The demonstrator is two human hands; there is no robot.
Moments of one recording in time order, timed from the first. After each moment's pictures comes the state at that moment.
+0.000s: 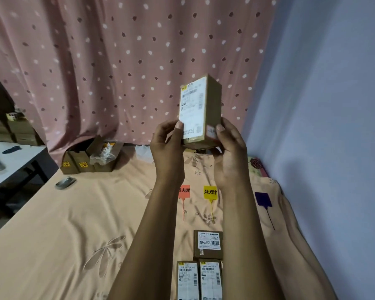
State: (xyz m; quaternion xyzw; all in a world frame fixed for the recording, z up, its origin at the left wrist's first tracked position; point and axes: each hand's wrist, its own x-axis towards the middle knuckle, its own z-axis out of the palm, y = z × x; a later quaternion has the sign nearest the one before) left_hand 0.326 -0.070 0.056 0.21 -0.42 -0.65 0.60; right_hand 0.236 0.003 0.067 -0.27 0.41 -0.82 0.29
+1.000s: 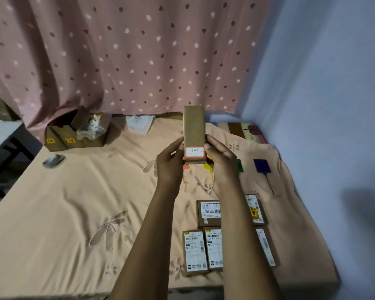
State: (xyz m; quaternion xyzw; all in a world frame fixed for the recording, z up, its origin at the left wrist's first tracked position) left_hand 0.339 -0.096 -0.070 0.36 -0.48 -0.67 0.44; right_hand 0.244 -0.025 -0.057 -0.19 0.56 -0.75 0.29
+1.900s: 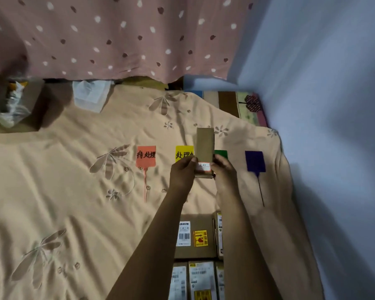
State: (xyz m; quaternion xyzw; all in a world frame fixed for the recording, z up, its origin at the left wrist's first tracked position) left_hand 0.068 -0.165 -0.258 0.50 -0.49 -0.68 0.23; right_hand -0.027 -0.100 -0.266 -0.03 0.70 -0.62 0.36
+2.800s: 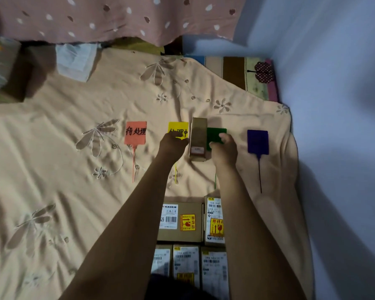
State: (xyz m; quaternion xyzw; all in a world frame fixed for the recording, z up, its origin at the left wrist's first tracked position) left_hand 0.022 -0.215 -0.324 0.60 -0.60 -0.53 0.06; right_hand -0.090 -0.110 -0.298 -0.05 0.82 -0.44 0.35
